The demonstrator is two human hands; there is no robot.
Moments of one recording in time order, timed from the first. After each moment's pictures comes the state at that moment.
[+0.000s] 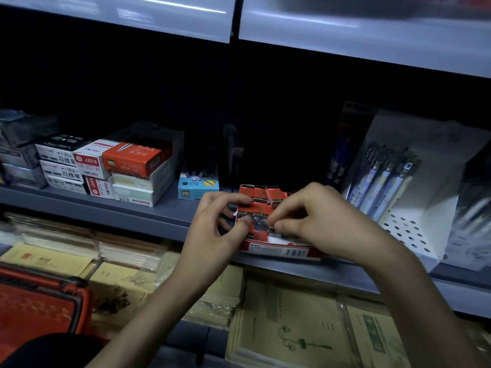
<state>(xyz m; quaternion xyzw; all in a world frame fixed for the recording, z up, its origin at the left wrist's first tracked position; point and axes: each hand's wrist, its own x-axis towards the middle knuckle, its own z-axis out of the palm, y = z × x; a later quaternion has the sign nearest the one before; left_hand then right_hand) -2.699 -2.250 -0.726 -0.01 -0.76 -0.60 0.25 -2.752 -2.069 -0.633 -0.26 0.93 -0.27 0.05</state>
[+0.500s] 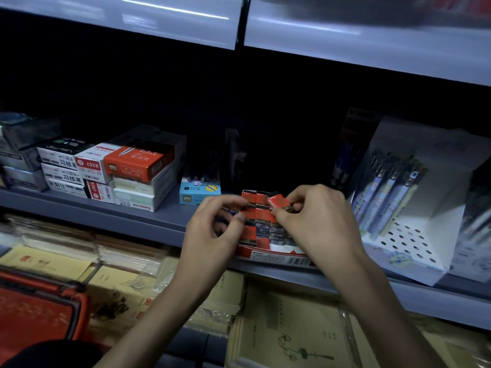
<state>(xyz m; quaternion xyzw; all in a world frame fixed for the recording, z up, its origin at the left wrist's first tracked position) -2.702 -2.250 -0.726 0.01 -0.72 -0.63 0.29 -2.756 -2.091 -0.652 -0.12 0.96 -0.22 -0.14</state>
